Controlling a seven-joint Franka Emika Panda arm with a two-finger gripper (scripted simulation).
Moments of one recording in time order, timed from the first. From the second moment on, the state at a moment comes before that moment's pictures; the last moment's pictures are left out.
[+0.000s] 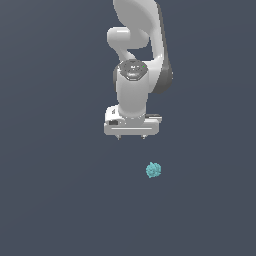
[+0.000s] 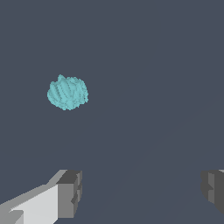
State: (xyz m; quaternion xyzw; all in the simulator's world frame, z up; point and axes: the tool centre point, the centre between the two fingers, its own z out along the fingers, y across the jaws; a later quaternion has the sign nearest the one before) arm 0.002 0.013 0.168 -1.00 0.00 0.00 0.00
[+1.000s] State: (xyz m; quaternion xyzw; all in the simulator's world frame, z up) arm -0.004 0.018 0.154 -1.00 -0.01 0.01 -0.01
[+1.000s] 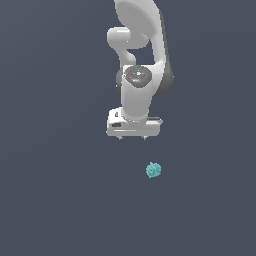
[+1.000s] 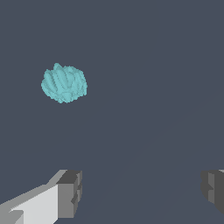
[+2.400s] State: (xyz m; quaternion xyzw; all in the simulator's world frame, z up) arm 0.039 0.055 0.129 -0.97 0.26 0.01 -0.01
